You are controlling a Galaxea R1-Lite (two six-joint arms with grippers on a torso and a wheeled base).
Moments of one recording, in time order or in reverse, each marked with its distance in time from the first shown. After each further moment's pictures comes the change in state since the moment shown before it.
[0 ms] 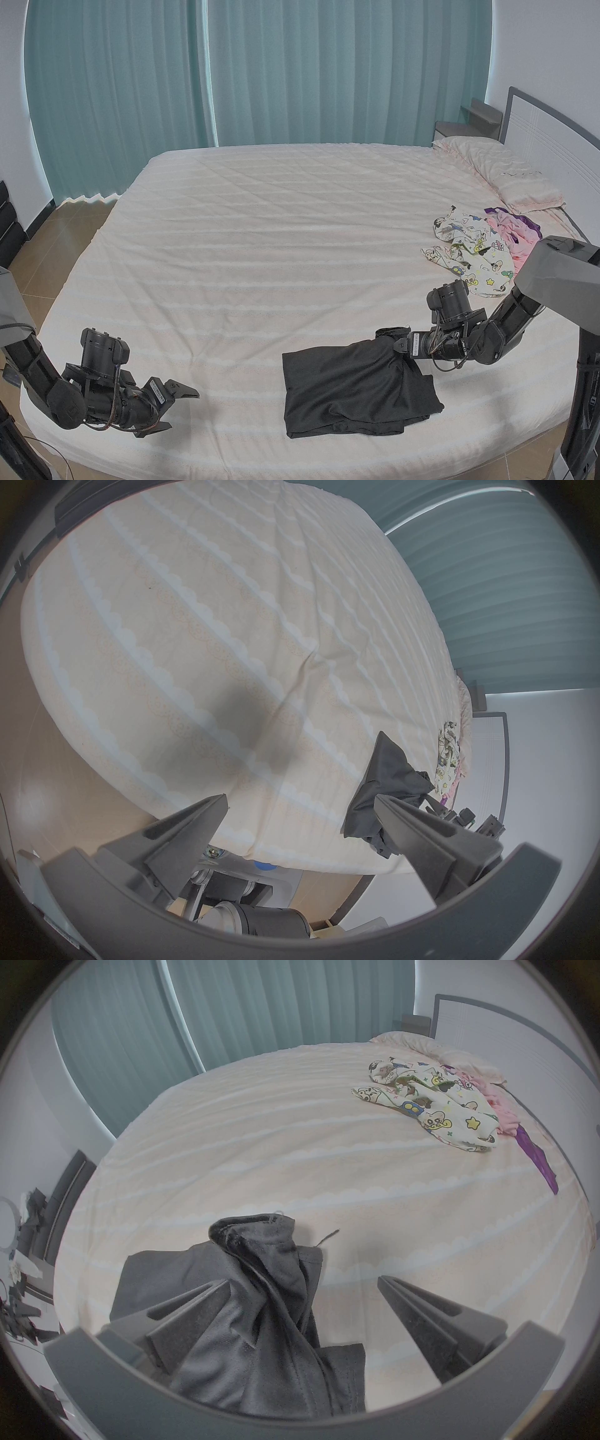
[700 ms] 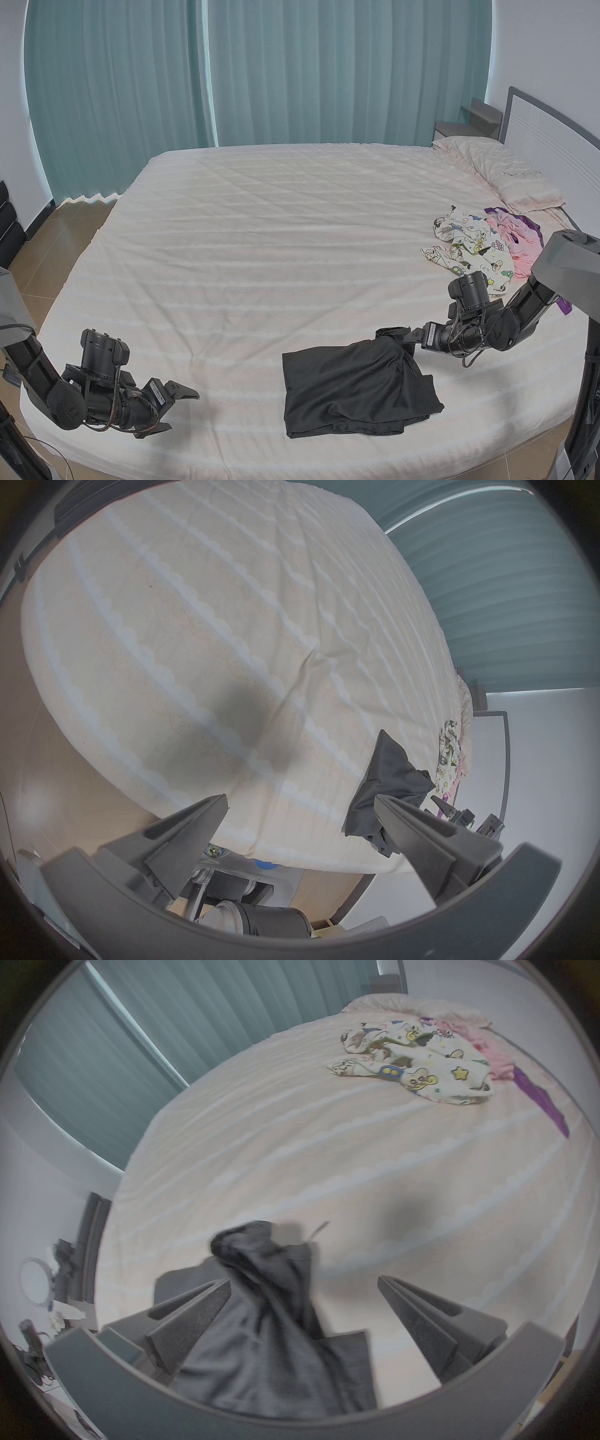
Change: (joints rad) left arm -0.001 0.000 0.005 -0.001 0.000 0.001; right arm -0.102 -0.027 -0.010 0.067 0.198 0.125
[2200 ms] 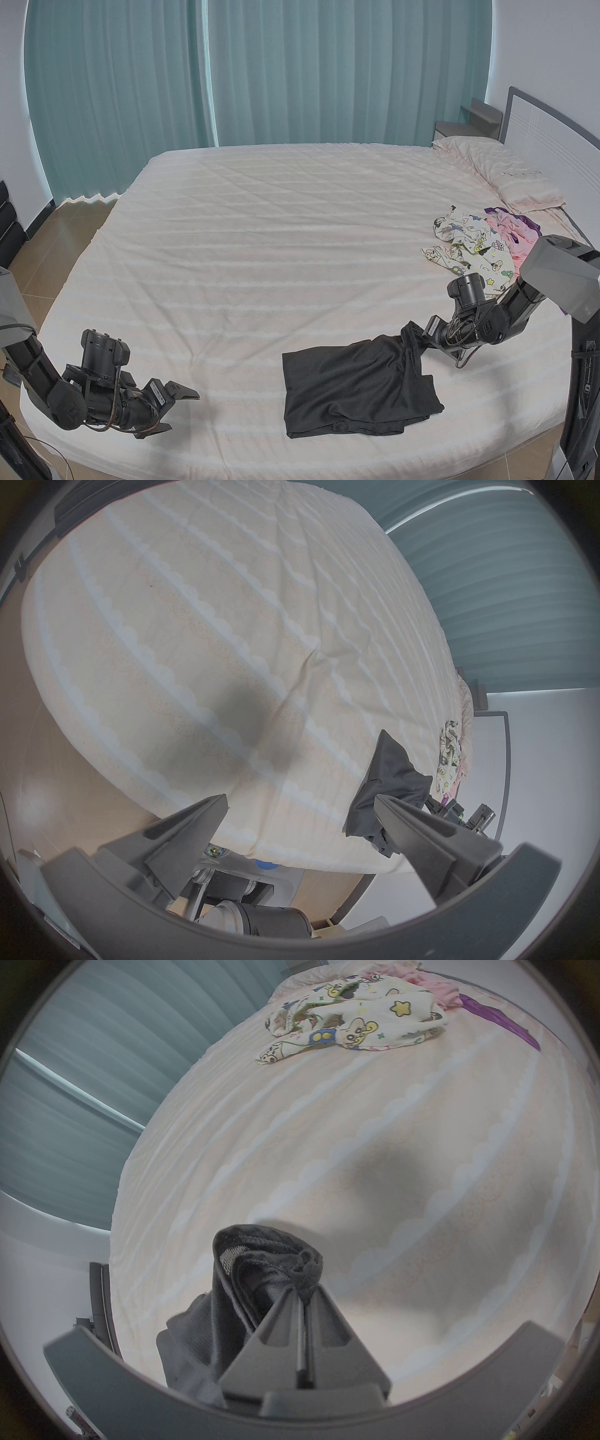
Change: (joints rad) left arm 0.000 0.003 0.000 0.000 0.000 0.000; right arm -0.067 0.127 -0.129 0.032 0.035 0.283
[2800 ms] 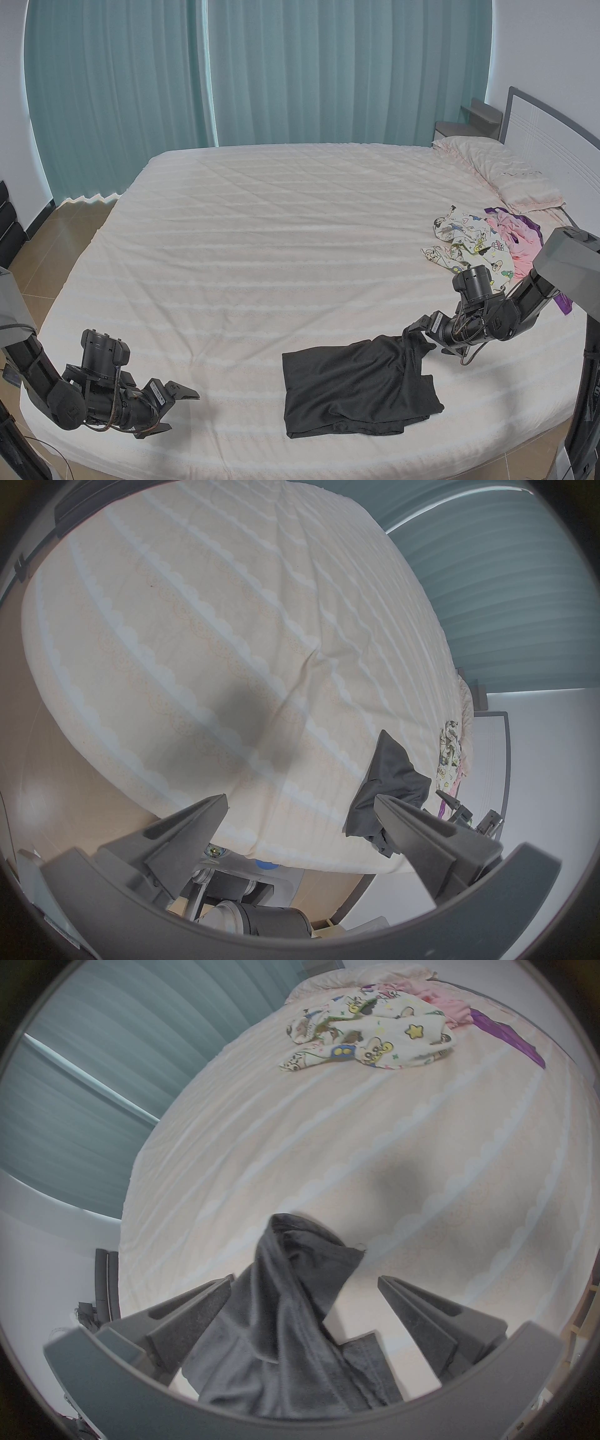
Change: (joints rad) left arm 0.000 0.000 0.000 0.000 0.000 0.000; right arm 0.019 -0.104 0.056 0.033 0.014 -0.036
